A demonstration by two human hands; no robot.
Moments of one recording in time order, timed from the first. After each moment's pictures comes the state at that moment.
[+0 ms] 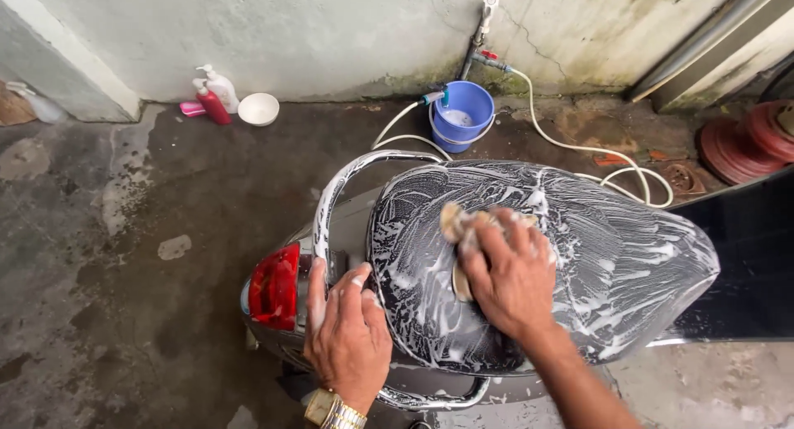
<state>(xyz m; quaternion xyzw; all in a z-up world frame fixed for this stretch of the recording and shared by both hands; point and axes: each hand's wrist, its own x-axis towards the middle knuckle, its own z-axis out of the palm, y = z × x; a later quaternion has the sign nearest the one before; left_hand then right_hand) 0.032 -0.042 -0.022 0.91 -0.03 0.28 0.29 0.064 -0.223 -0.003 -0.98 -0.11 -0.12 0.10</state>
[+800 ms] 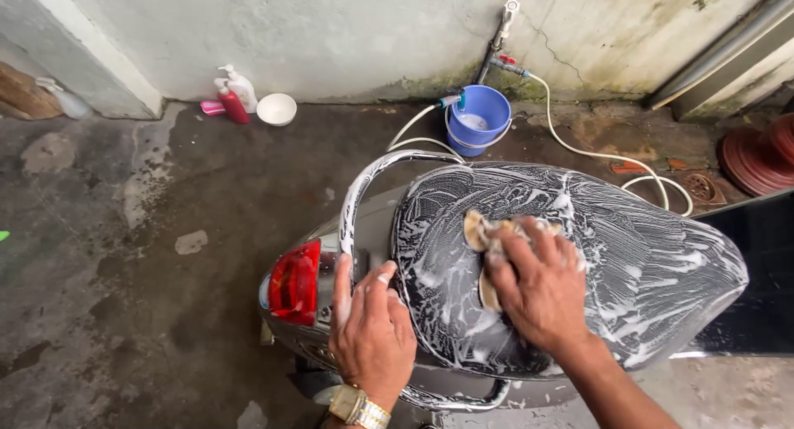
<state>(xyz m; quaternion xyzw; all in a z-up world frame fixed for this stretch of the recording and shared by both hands) 0.033 -0.034 -0.023 0.91 -0.02 0.27 0.31 0.061 -0.222 -0.011 -0.98 -0.06 -0.14 0.10</state>
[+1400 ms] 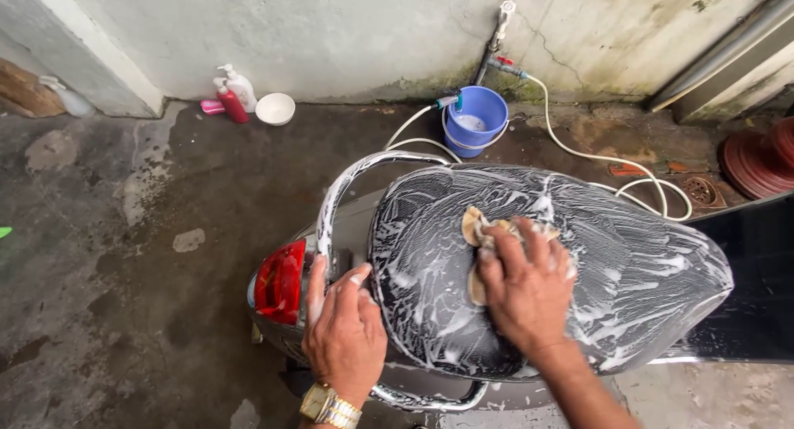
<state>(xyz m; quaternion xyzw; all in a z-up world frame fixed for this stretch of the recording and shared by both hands) 0.033 -0.039 -0.023 0.91 -0.04 0.29 0.30 0.060 -0.245 -0.019 -0.98 -0.03 -0.17 0.09</state>
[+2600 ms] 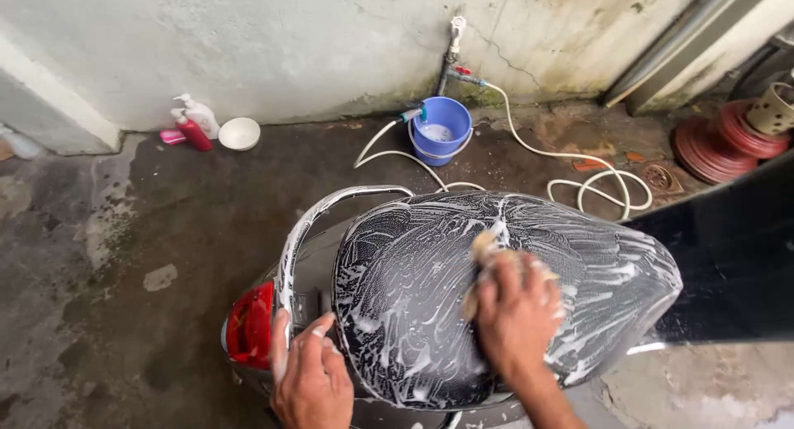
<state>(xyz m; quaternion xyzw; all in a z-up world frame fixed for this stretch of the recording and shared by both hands) 0.037 -0.047 -0.024 0.93 0.03 0.26 0.26 0.058 -0.268 -0.019 -0.95 0.22 -0.11 0.17</state>
